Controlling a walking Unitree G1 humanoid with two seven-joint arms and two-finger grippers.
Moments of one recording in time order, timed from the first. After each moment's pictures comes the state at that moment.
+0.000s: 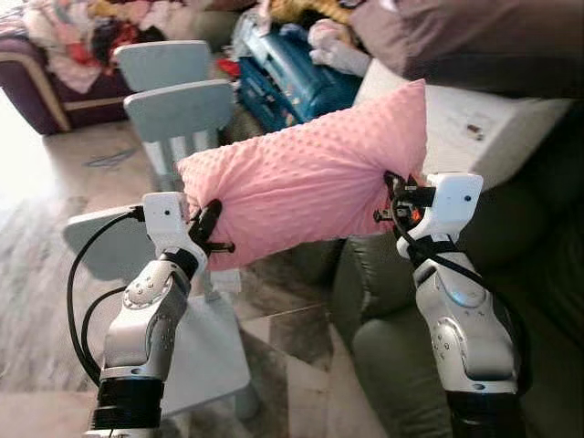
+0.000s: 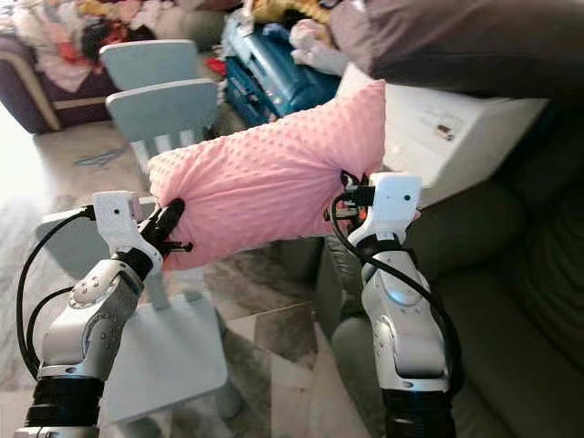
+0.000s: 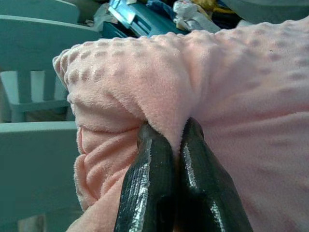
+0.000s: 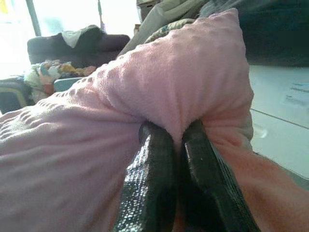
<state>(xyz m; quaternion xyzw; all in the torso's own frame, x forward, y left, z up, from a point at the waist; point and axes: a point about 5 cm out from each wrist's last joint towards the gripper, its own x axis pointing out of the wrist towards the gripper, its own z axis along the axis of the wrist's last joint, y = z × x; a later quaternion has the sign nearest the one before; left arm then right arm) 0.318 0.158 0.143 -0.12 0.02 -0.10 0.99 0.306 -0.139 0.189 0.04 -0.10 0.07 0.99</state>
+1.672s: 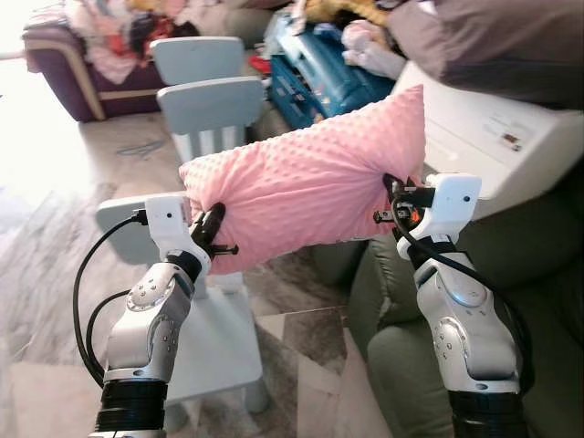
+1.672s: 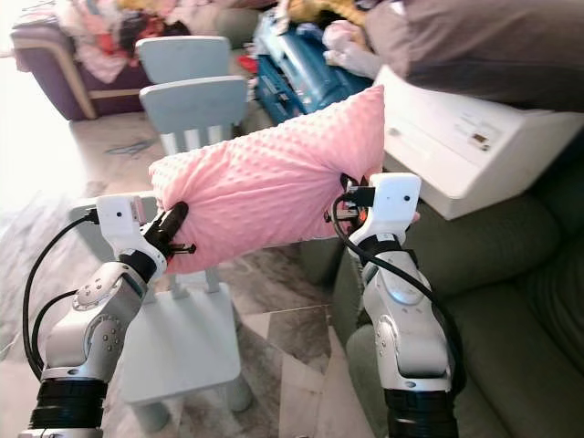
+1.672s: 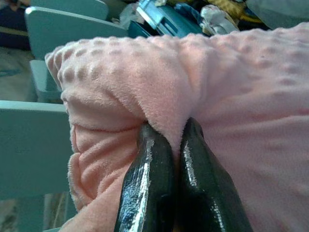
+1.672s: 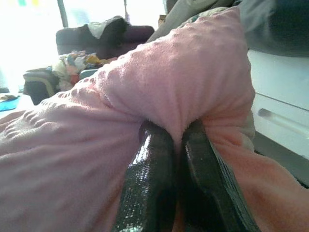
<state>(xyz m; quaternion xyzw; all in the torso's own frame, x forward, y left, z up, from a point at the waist) 0.316 0.153 0.139 -0.14 0.03 -0.10 0.98 0.306 -0.140 0.187 0.05 -0.09 0.08 0.99</state>
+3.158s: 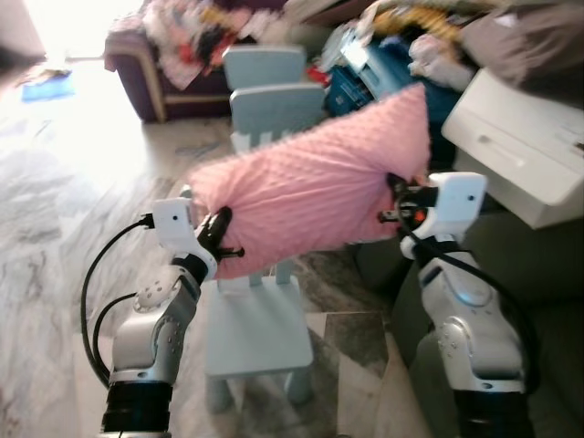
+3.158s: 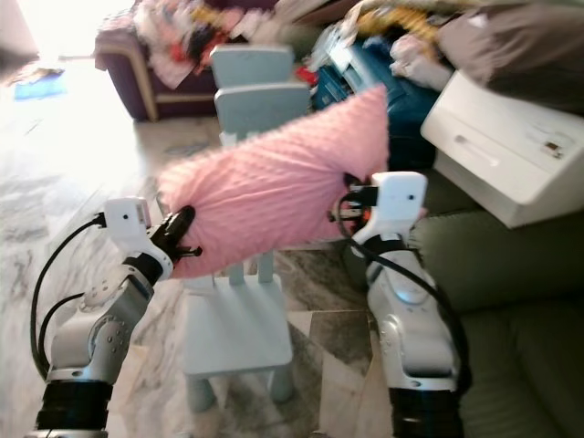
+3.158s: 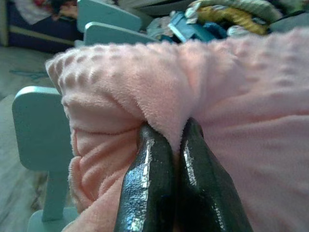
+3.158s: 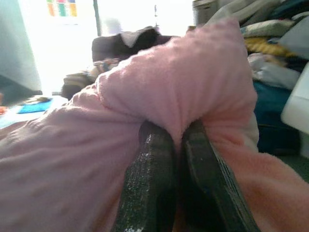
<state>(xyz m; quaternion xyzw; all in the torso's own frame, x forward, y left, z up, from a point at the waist) 0.316 0.145 0.139 -0.16 0.04 -0.11 0.98 0.306 -0.147 0.188 0.04 -0.09 0.08 0.99</state>
